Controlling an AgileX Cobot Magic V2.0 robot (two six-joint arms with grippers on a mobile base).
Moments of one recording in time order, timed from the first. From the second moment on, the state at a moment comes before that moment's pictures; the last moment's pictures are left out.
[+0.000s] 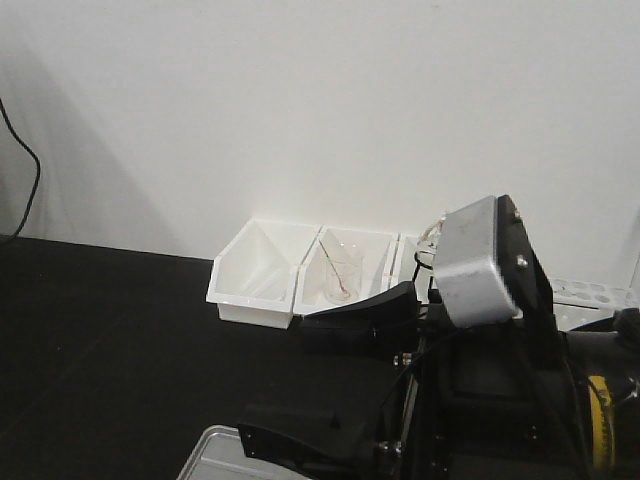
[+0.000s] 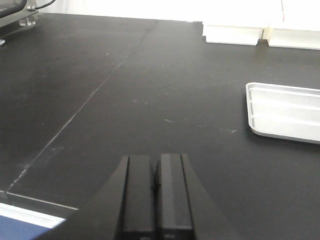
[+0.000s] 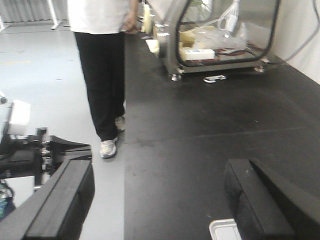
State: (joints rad) left arm 0.02 -0.02 0.03 -0.06 0.33 0.02; right arm 0.51 1.18 -1.03 -1.78 -0.73 1.76
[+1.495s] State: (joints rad) left arm 0.02 -0.02 0.03 -0.06 0.33 0.02; right arm 0.17 0.12 -0.37 -0.35 0.36 0.38
